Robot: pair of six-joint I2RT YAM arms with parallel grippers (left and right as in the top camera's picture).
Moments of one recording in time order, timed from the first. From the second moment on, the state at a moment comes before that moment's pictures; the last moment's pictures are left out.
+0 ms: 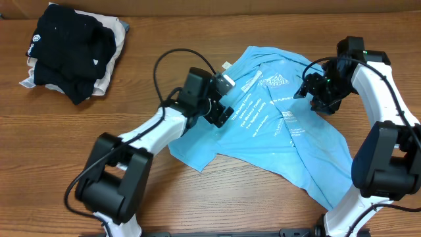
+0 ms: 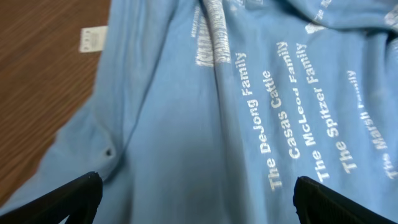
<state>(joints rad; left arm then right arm) -0.48 1.90 1.11 -0.06 0.21 0.27 -0.12 1.95 1.55 -1.11 -0.35 0.33</state>
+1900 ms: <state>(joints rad) -0.13 2.05 1.19 -0.12 0.05 0.09 -0.13 1.78 0.96 -0.81 -0.27 0.55</state>
